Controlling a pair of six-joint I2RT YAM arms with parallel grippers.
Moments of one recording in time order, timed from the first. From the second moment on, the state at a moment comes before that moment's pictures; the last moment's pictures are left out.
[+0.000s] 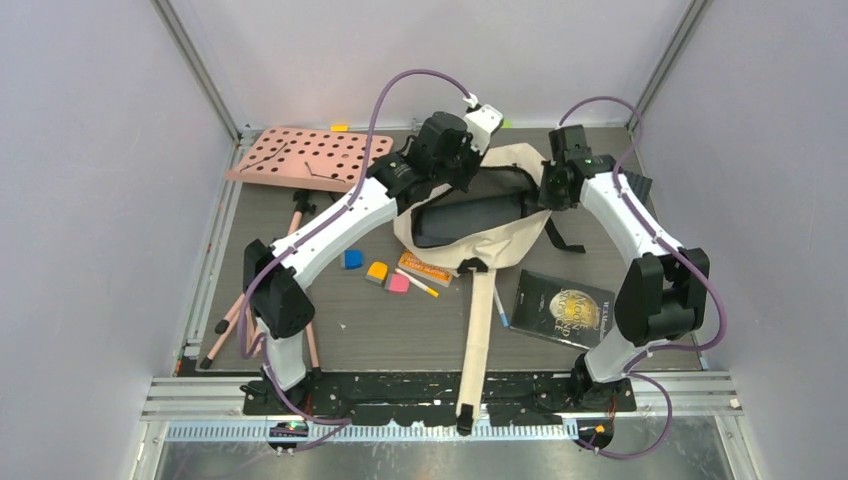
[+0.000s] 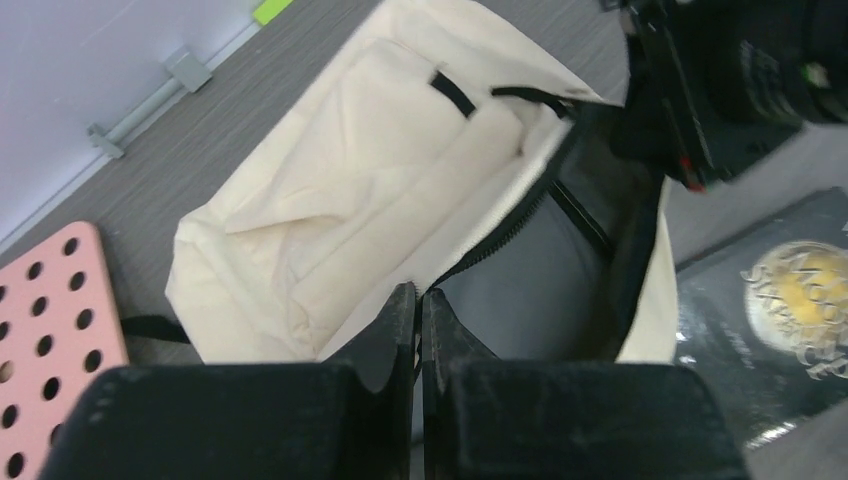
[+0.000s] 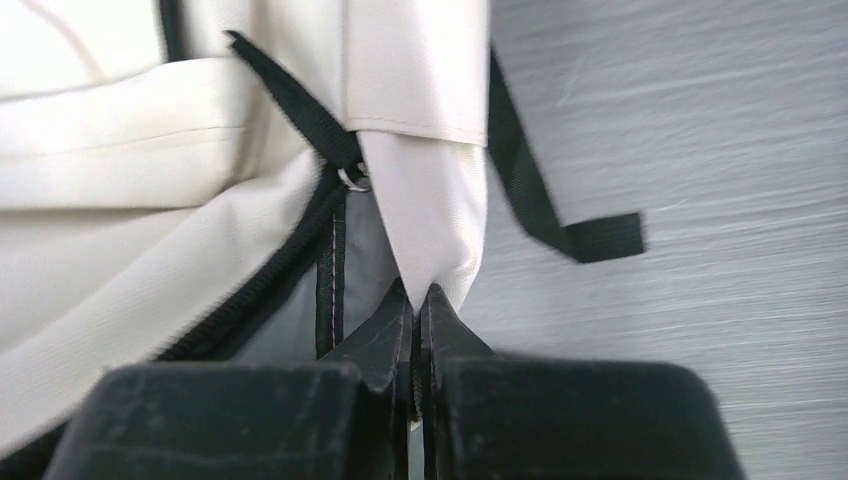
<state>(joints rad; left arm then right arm) -0.81 1.86 1.90 -0.49 -0.09 0.05 0.17 1.61 1.36 -0.76 0.12 0.33</state>
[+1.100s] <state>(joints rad) -0.58 2.30 2.23 -0.34 0.12 -0.13 0.12 1.66 1.41 -0.85 0.05 0.42</state>
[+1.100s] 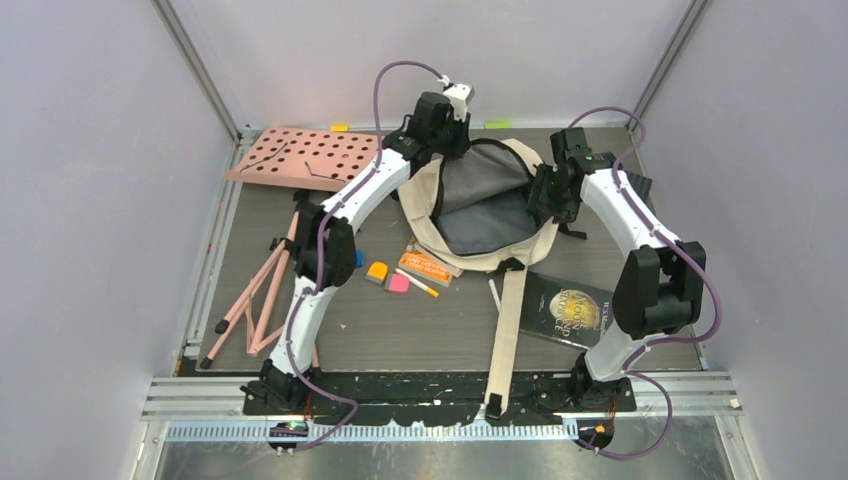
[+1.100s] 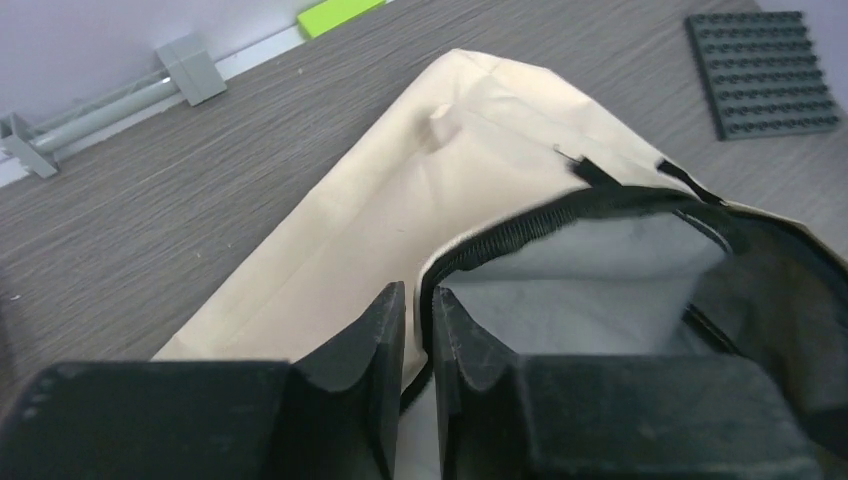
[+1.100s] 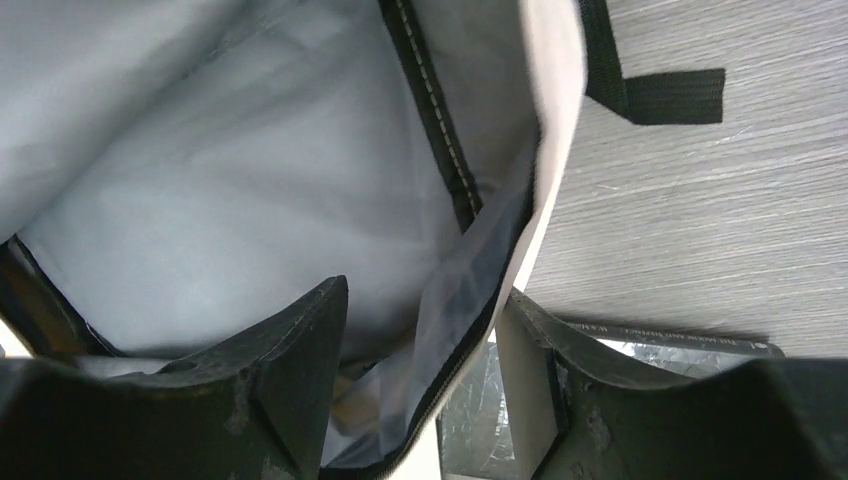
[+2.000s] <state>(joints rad) -0.57 2.03 1.79 -0.18 0.34 -0.20 0.14 1.67 1.39 -0.80 0.00 0.46</state>
